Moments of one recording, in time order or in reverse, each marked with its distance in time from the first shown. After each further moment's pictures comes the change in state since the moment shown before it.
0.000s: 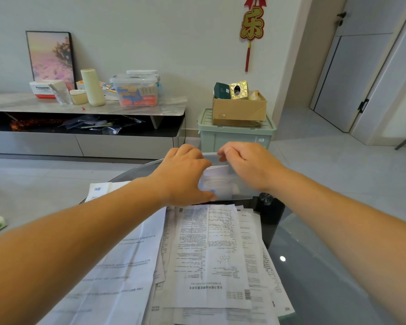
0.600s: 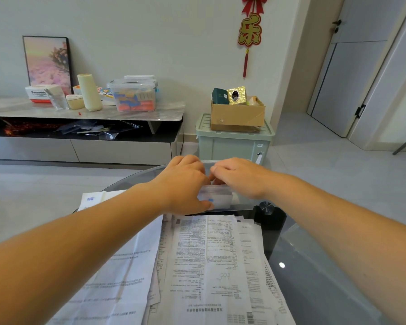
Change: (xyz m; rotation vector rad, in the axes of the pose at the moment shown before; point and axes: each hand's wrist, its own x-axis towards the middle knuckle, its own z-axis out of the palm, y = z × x) left_hand 0.016 -0.006 0.011 0.041 -0.068 0.101; right_hand 0.014 -0.007 0.005 0.058 -0.307 0.098
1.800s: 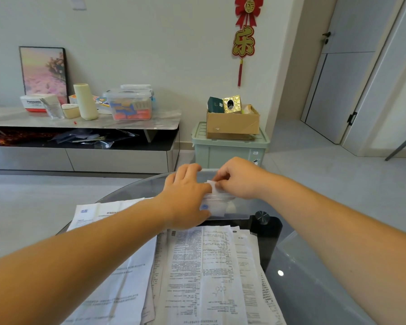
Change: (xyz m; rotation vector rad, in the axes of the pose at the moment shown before) left_hand 0.003 0.016 0.004 -0.174 -0.075 -0.138; right_hand 0.016 0.009 -0.014 -0.097 0.024 0.085
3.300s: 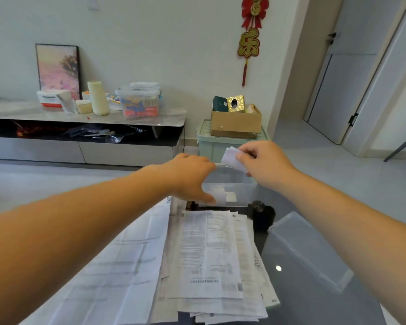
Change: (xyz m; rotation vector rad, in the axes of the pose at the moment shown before) left_hand -0.023 0.006 -0.063 0.140 -0.107 0.114; right_hand -0.068 -0.017 -0.026 0.194 0.402 0.012
